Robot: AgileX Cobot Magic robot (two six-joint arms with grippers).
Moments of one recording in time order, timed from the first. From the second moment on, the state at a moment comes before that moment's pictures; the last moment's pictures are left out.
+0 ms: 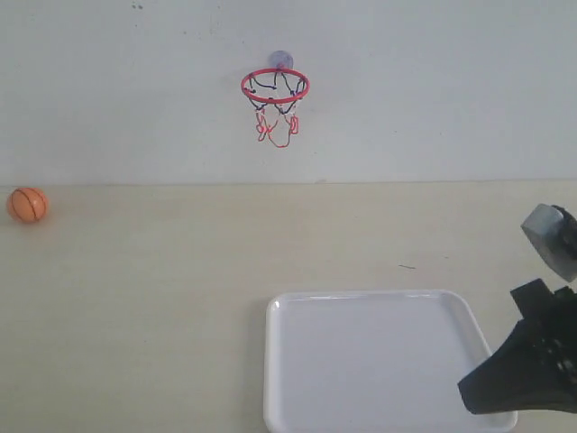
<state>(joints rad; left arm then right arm) 0.02 0.00 0.00 -0.07 0.26 0.04 -0.09 1.44 -0.64 1.00 1.22 -0.80</state>
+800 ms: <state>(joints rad) 0.02 0.00 0.00 -0.07 0.26 0.04 -0.09 0.92 -0.62 1.01 0.87 -0.80</state>
